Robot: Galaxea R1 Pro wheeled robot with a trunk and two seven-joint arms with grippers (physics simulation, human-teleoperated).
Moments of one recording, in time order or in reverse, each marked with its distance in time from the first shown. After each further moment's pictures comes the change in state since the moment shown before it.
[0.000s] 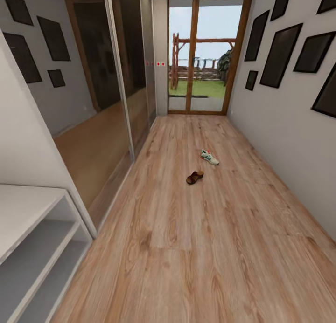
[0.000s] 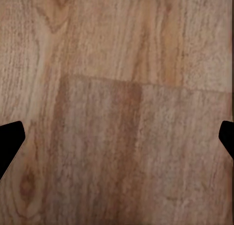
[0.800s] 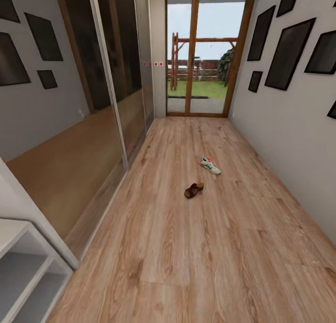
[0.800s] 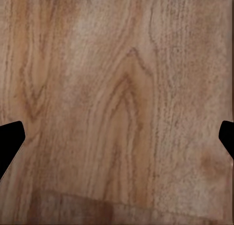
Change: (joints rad) left arm 0.000 -0.003 0.000 0.000 0.000 0.000 -0.001; right arm 0.000 0.000 0.000 0.000 0.000 0.000 0.000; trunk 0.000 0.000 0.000
